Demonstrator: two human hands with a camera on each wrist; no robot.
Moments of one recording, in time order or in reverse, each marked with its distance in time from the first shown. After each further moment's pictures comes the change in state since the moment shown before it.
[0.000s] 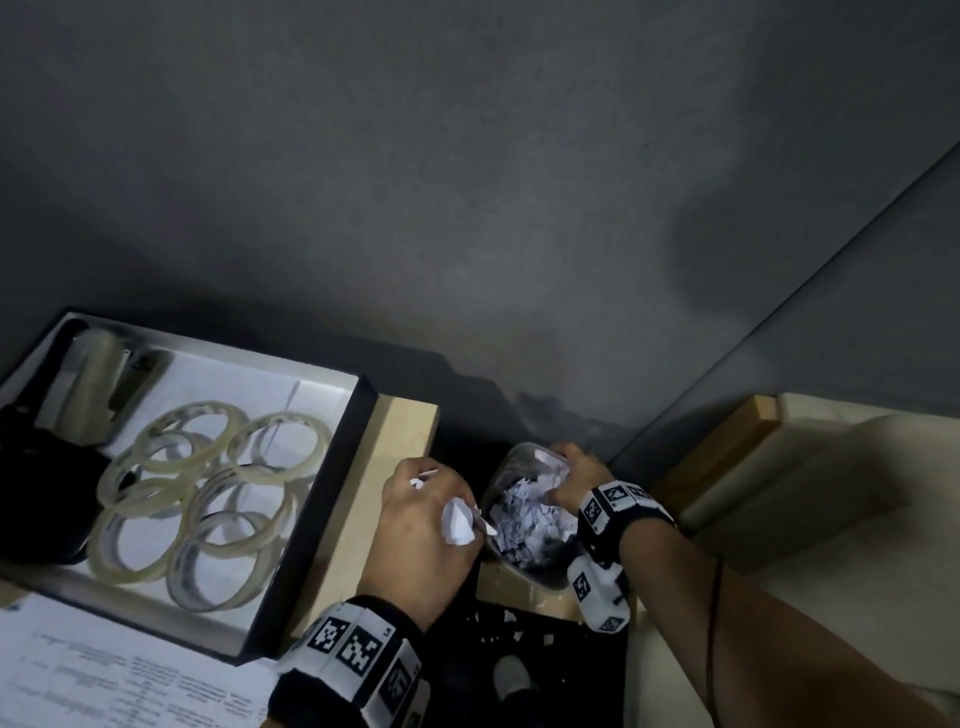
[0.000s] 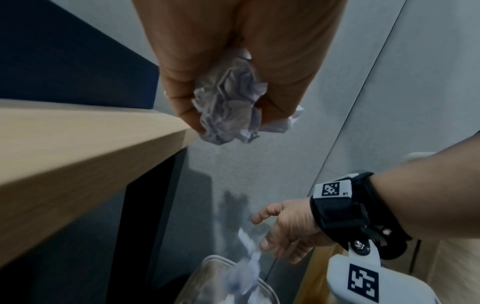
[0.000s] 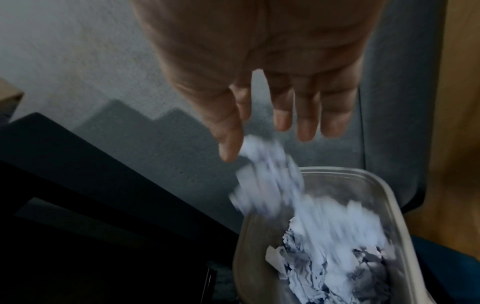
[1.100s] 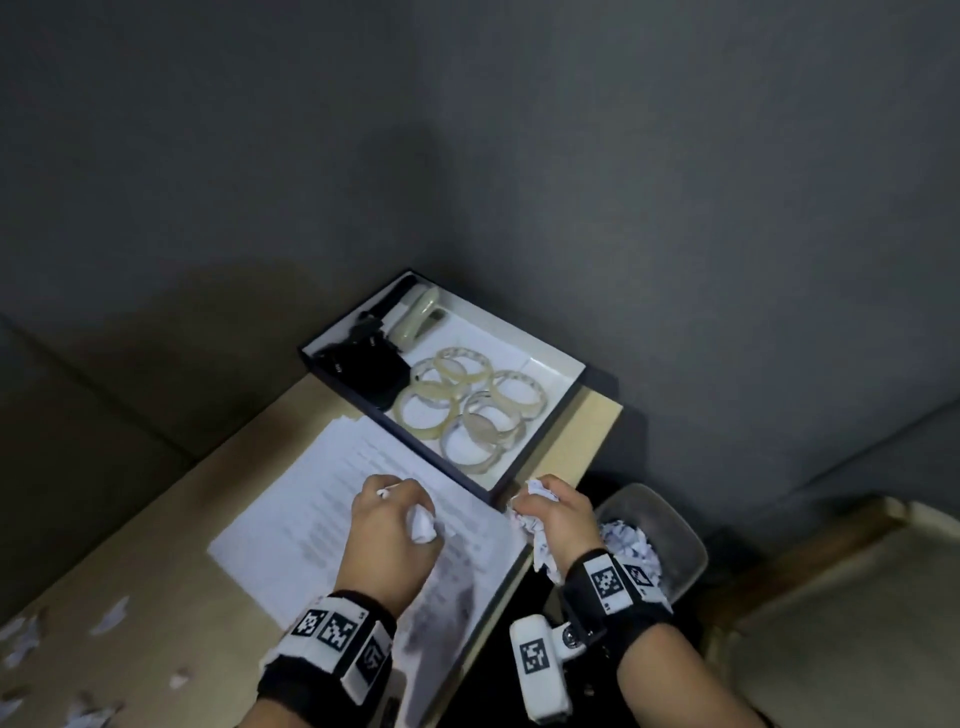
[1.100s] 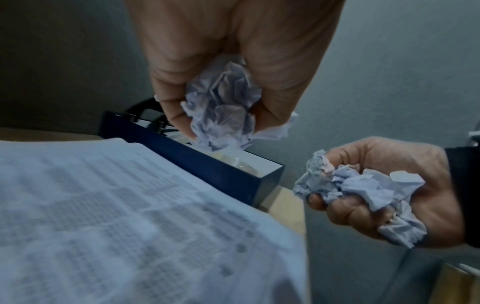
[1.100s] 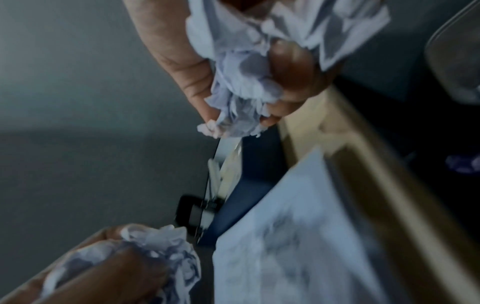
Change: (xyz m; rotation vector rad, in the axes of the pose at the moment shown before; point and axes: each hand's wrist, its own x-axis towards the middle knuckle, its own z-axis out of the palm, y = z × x) left_hand -0.189 -0.071 -0.167 -0.027 0.328 -0.342; right_hand -0.252 -0.157 0.124 0.834 -0.189 -0.252
